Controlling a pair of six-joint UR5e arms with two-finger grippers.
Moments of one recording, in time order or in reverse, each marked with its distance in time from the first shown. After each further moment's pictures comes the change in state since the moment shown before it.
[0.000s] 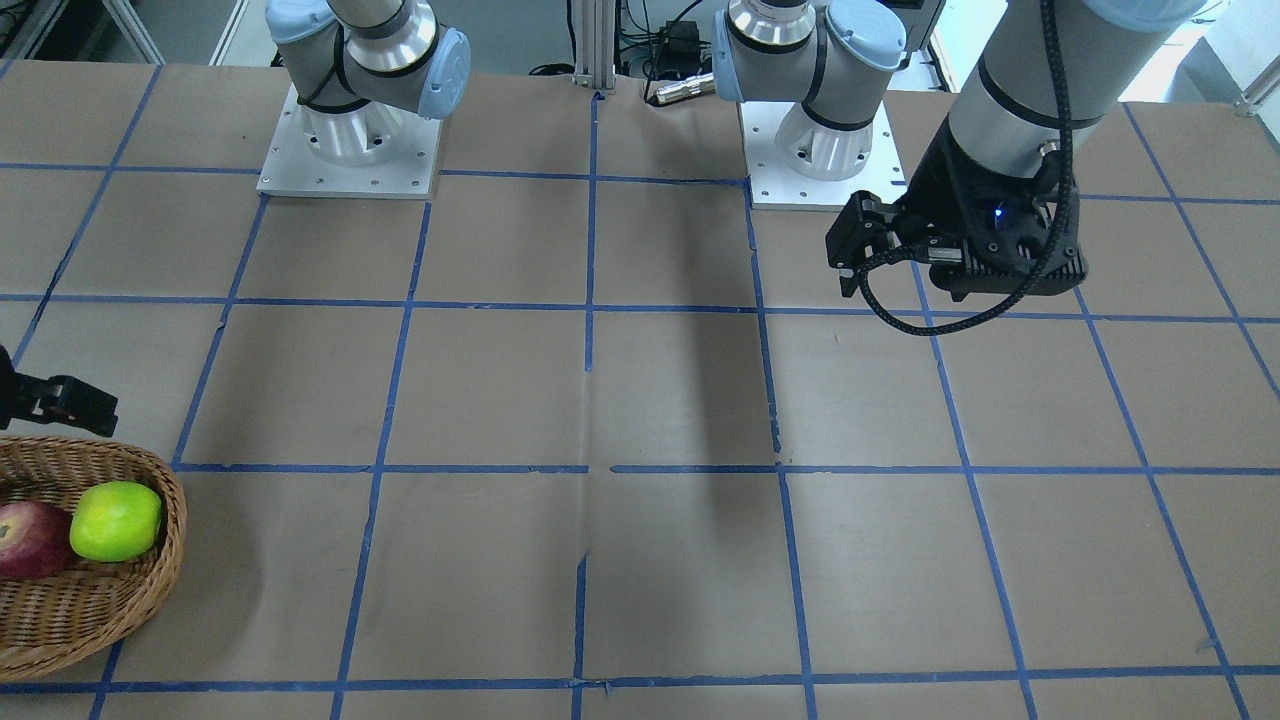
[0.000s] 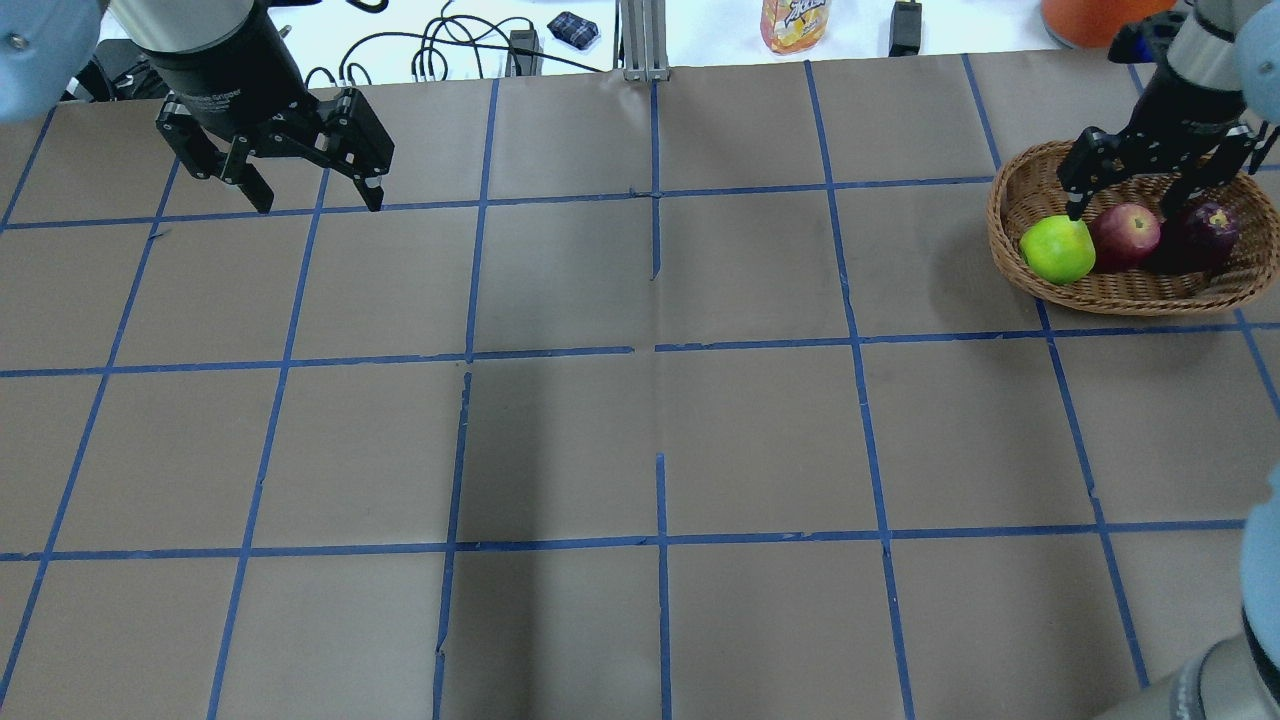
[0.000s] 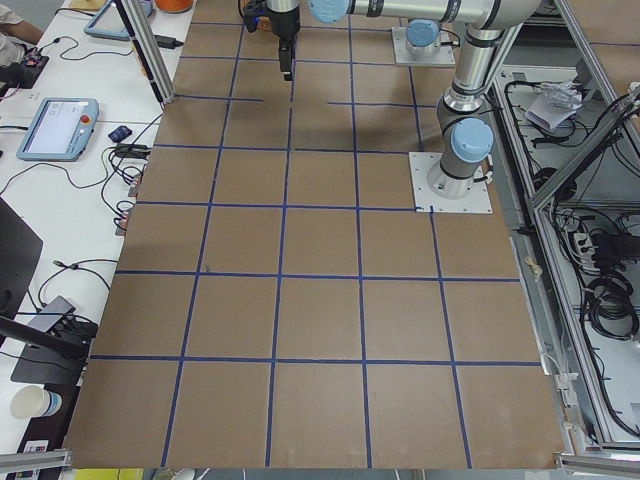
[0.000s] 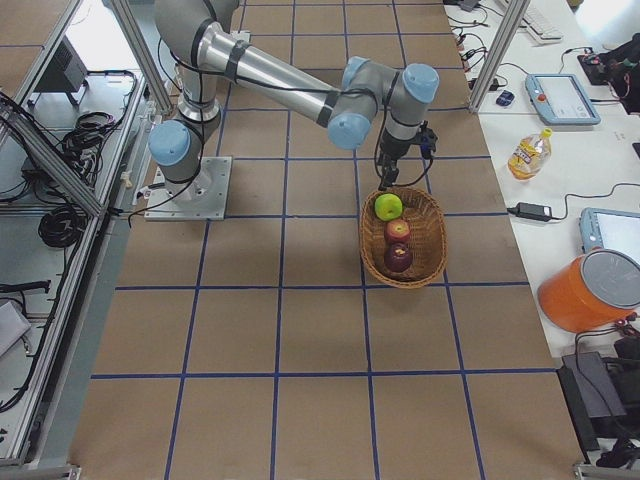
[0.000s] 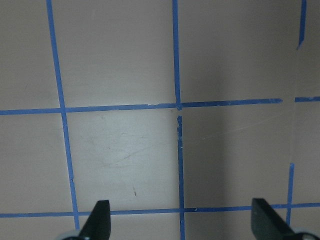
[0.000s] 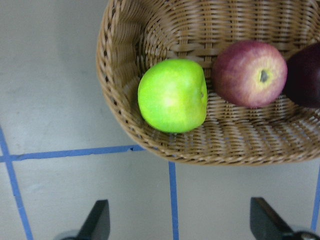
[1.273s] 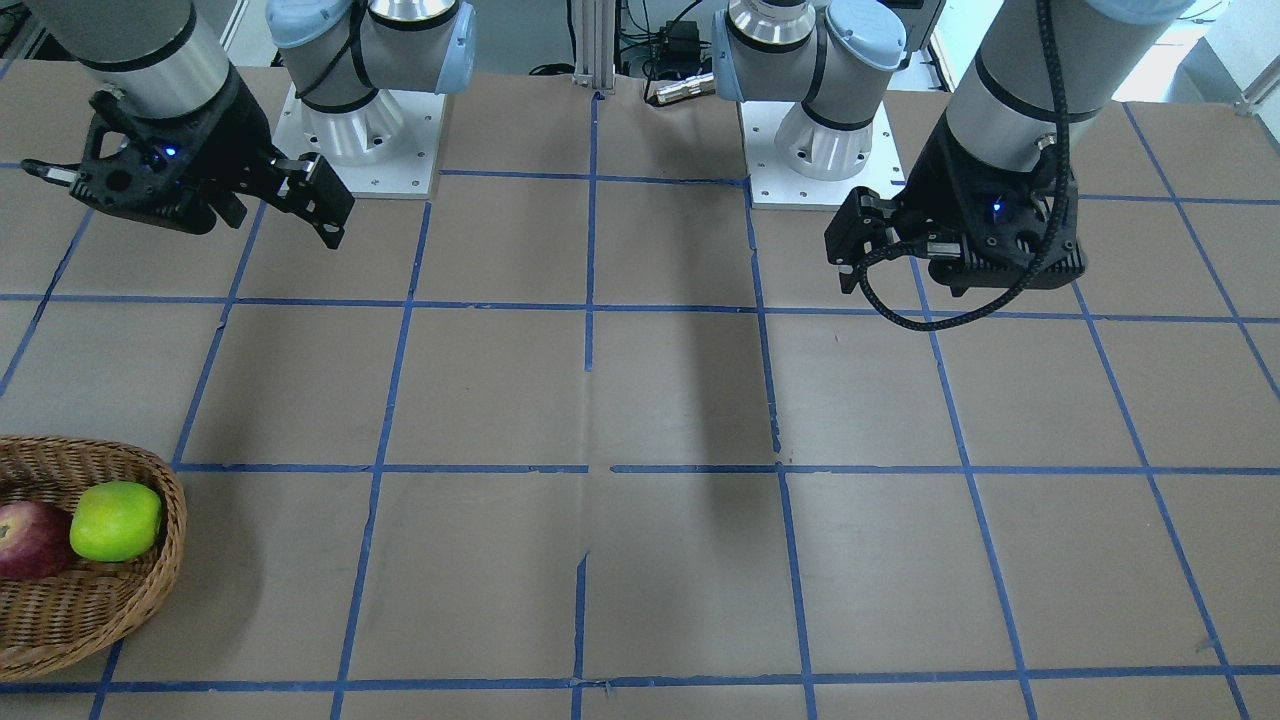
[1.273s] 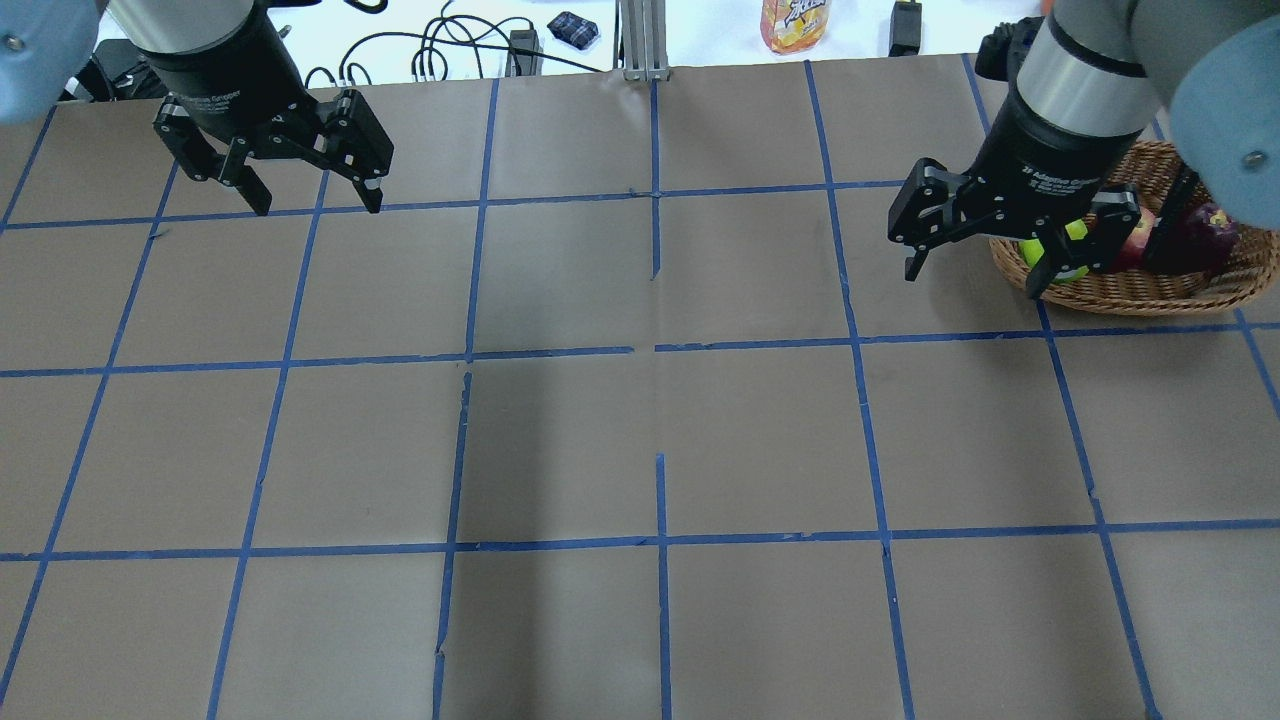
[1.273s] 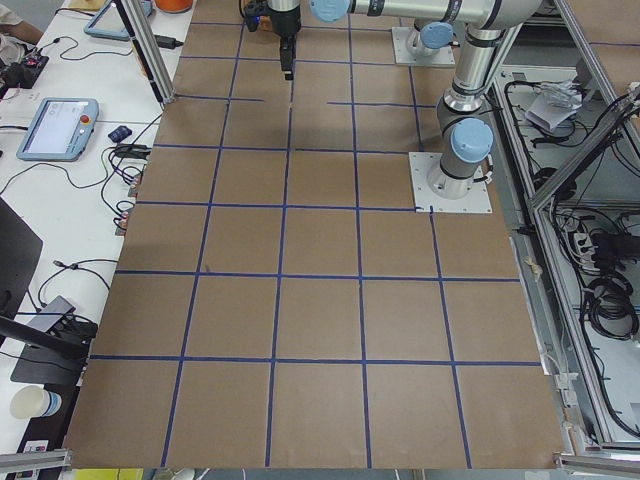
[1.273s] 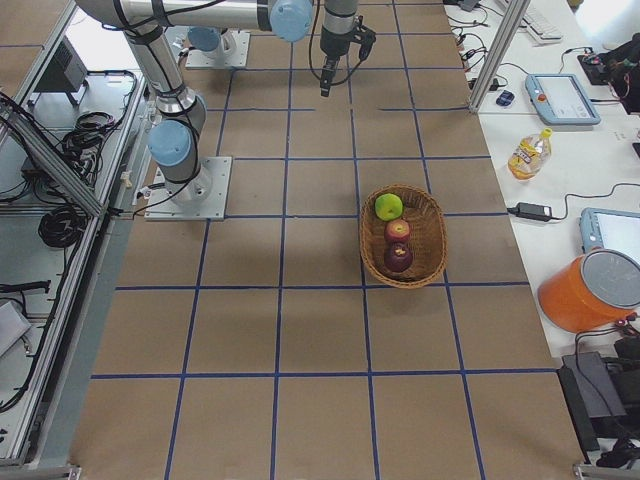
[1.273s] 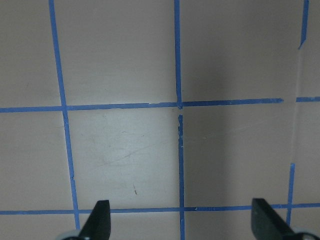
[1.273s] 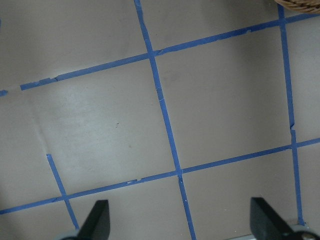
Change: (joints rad) left arm -0.003 0.007 -0.002 -0.006 0.006 -0.012; right arm 0.339 -0.334 0.141 0.181 0.076 0.471
